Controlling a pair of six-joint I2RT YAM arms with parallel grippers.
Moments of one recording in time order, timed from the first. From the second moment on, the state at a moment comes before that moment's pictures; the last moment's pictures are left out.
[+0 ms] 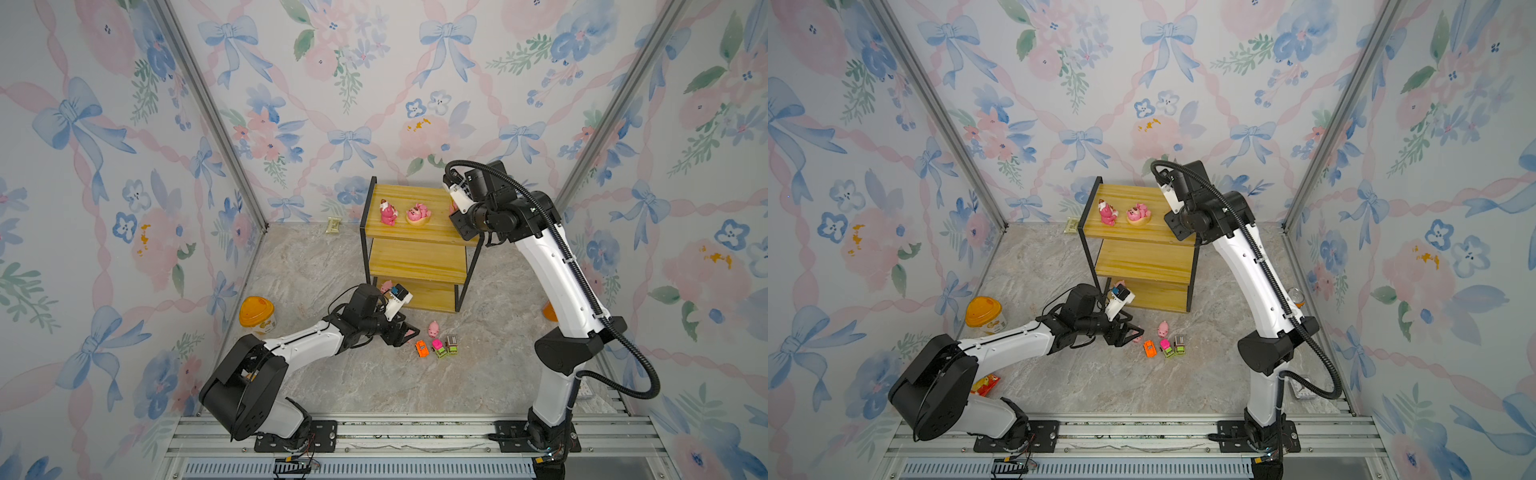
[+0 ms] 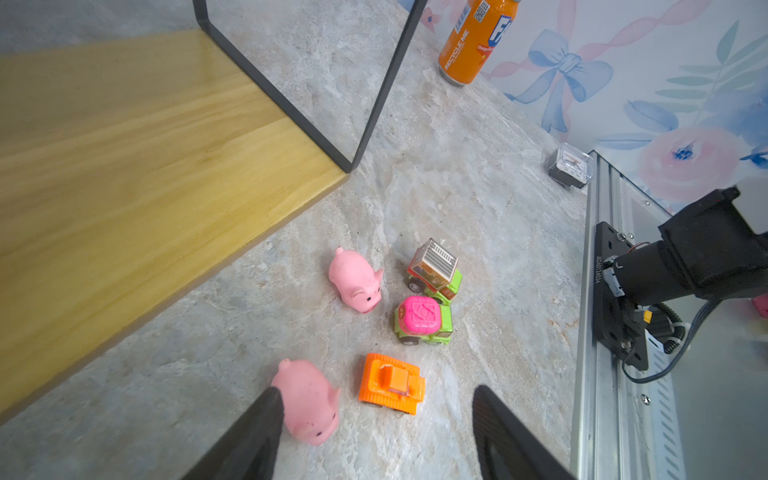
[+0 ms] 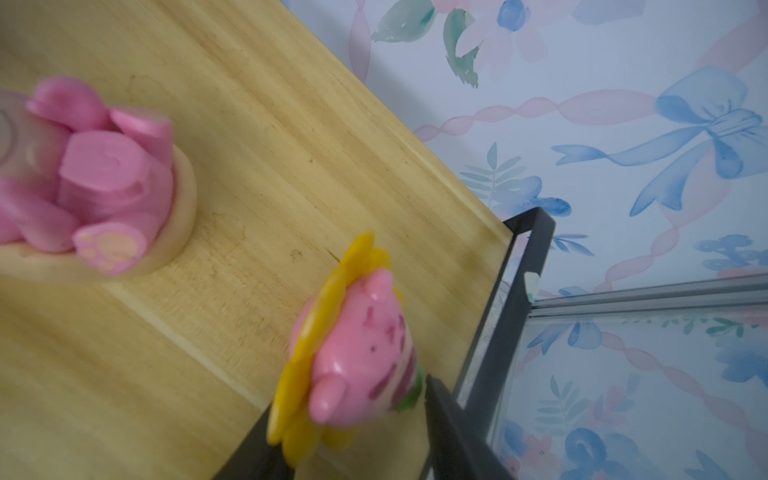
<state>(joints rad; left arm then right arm) -0.62 1.44 0.69 0.10 0.52 -0.05 0.55 1.90 2.46 -1.30 0.32 -0.25</state>
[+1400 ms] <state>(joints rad) -0.69 1.31 0.55 0.07 0.47 -0.08 0.87 0.97 1.02 -0.93 0.20 0.43</state>
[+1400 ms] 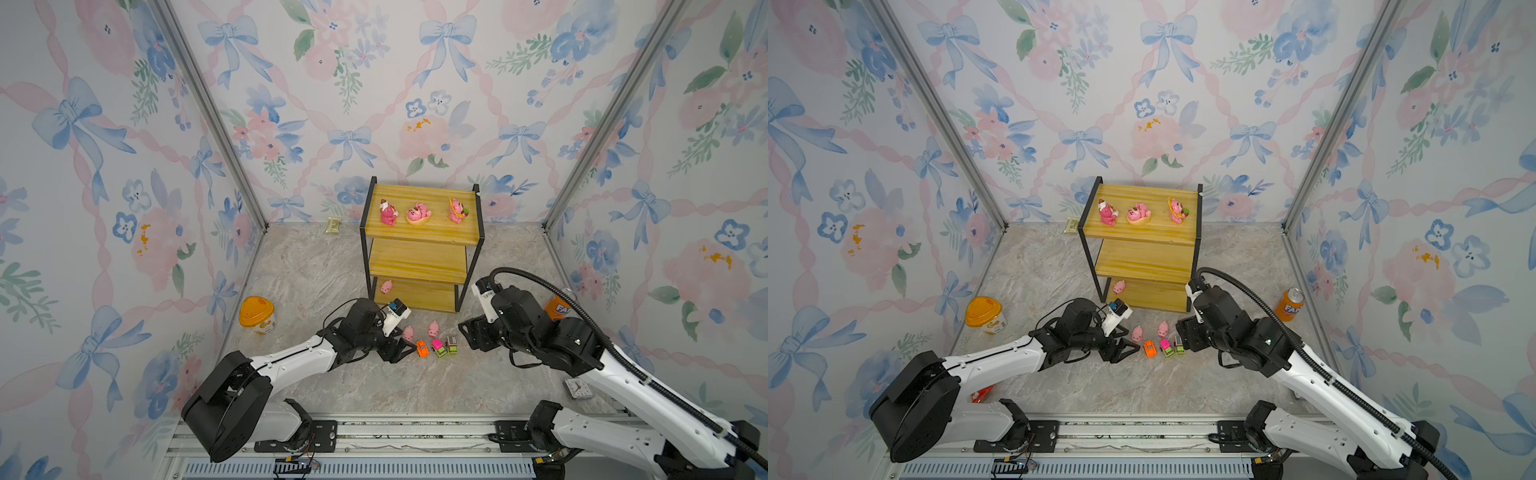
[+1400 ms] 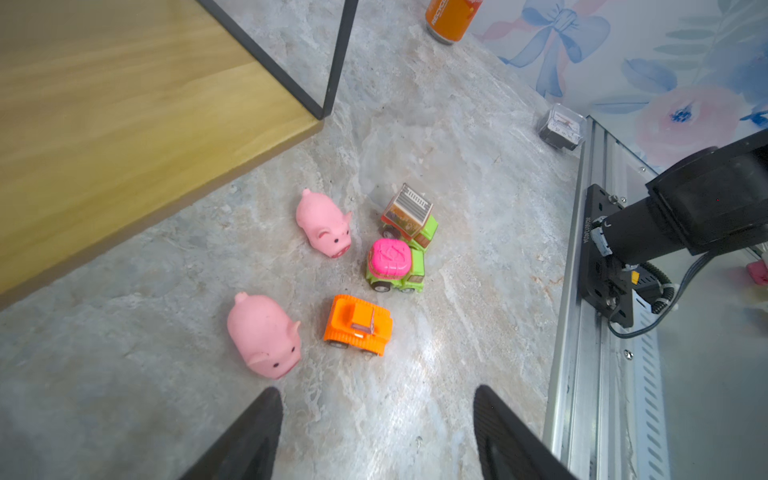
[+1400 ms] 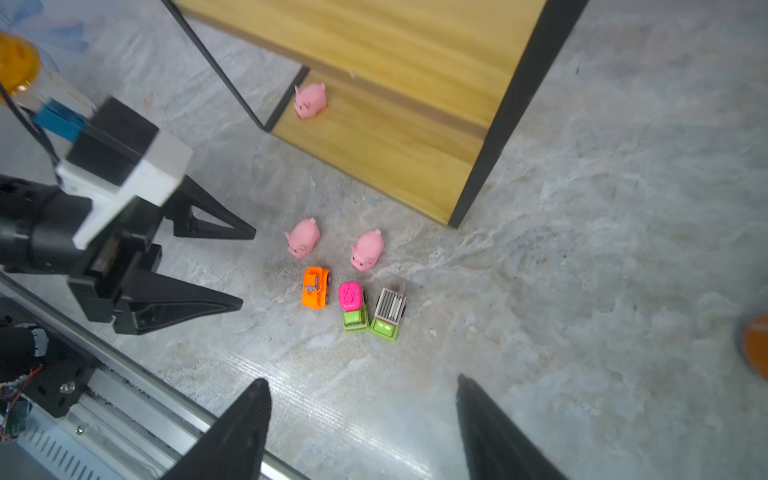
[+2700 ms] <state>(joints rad) -0.73 1.34 0.50 0.10 0.40 -0.17 0.86 1.27 0.66 -0.54 0.26 0.69</state>
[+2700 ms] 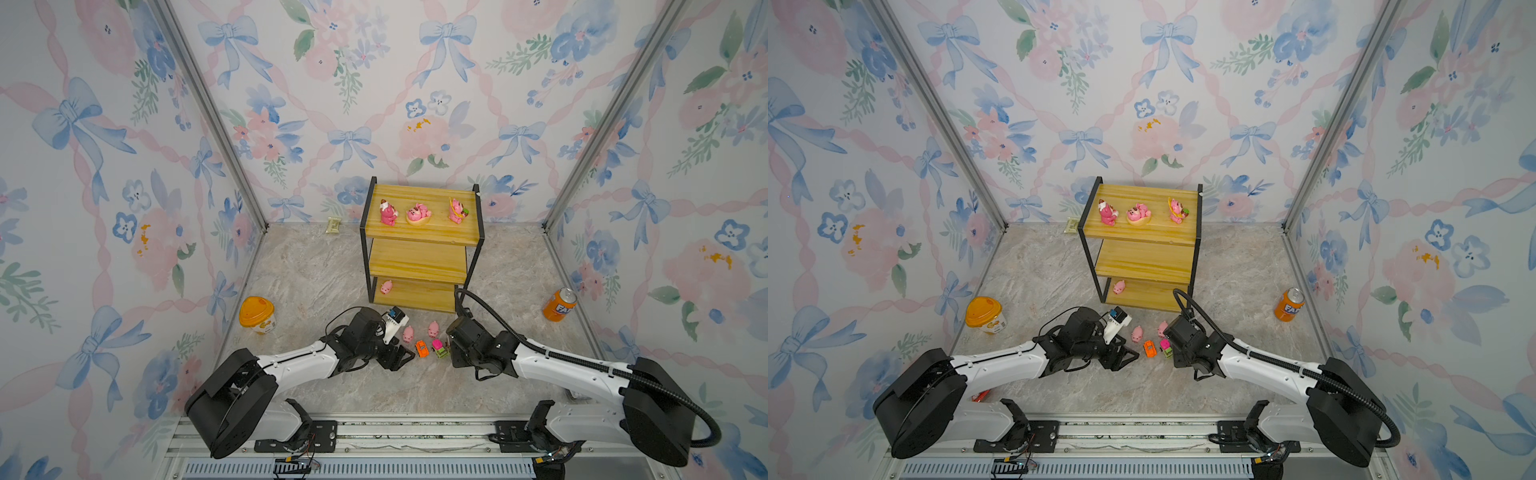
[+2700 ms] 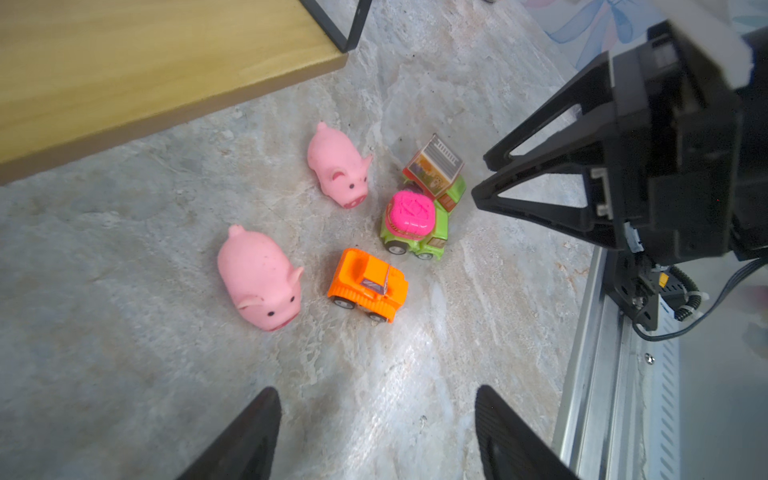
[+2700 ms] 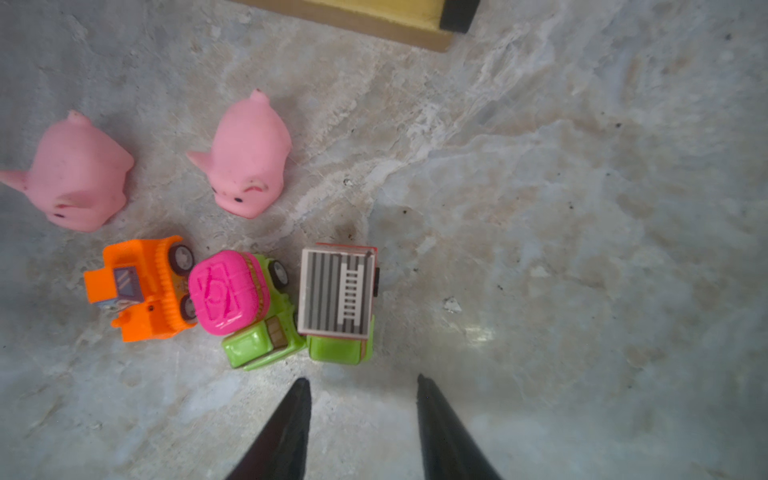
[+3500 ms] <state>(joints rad) -0.73 1.35 0.51 0.12 0.37 -0.18 0.82 1.42 0.68 -0.41 0.17 0.64</state>
